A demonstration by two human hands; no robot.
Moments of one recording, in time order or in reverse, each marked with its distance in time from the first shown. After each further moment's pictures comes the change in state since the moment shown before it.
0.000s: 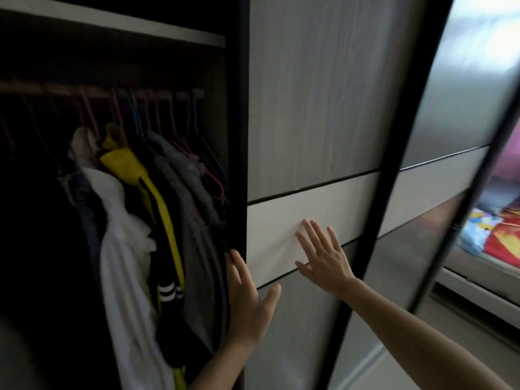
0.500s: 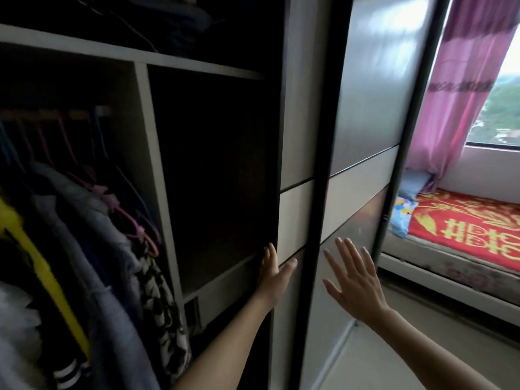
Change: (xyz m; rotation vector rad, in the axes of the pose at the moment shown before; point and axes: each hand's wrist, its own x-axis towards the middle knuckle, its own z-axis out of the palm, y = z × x) left_hand 0.081 0.051 0.142 -0.181 -0.617 -0.136; right_hand -0.090 0.108 -0.019 -0.113 0.083 0.272
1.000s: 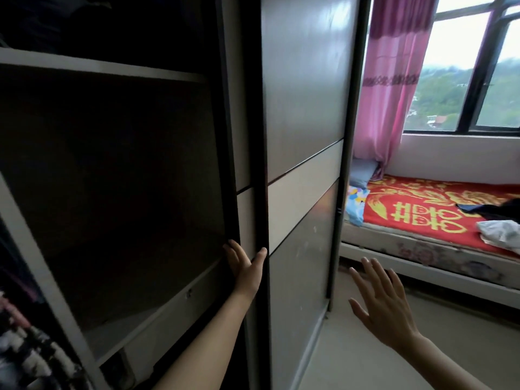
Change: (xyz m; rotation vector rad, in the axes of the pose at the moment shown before) left_hand 0.082 0.029 0.074 -0.071 0.140 0.010; right_hand -0.079 0.123 0.008 -0.132 -0.010 0.180
